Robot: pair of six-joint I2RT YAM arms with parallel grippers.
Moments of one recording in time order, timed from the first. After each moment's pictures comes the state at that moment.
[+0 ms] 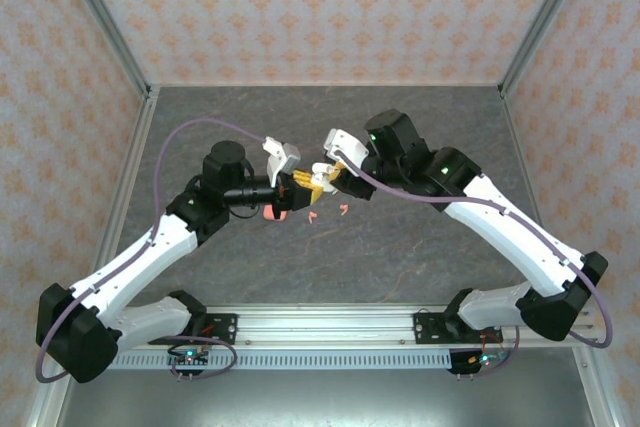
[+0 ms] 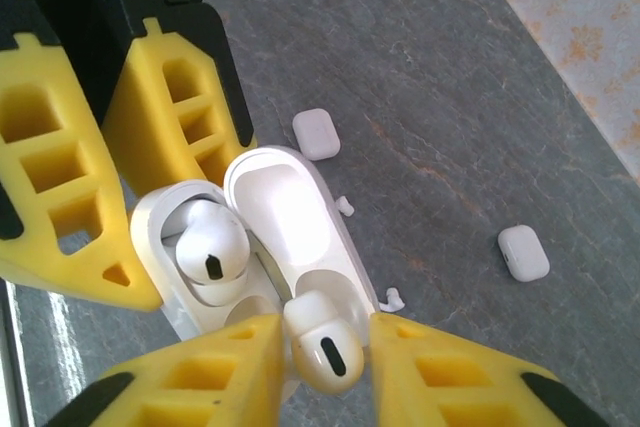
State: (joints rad) left arm -0.52 1.09 0.86 -0.07 0.74 -0.15; right arm 0.79 1.30 1.46 -0.86 -0.17 -0.39
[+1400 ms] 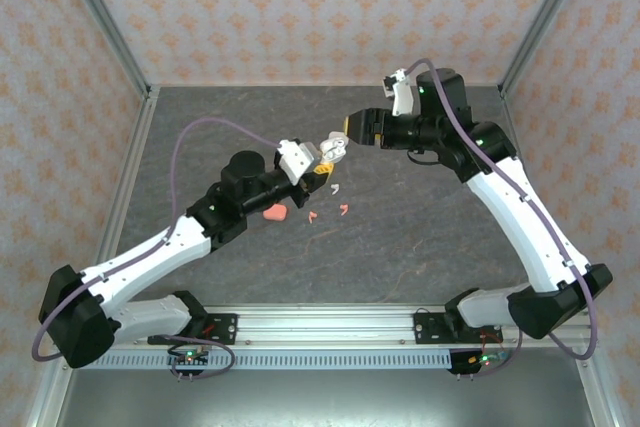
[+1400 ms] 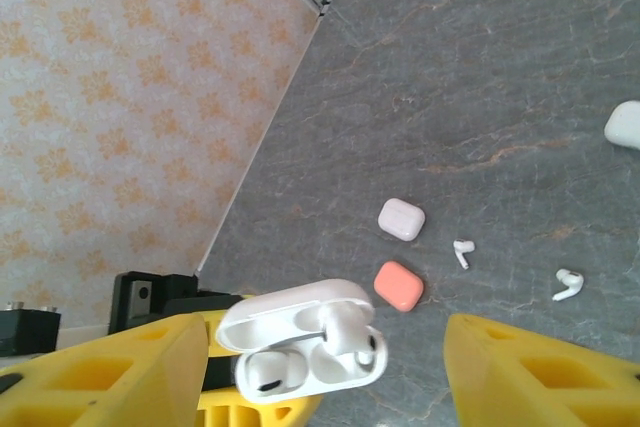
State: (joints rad) left arm -0.69 1.16 0.85 0.15 0.20 0.14; right arm 0.49 1.33 1.59 -0.80 -0.45 0.51
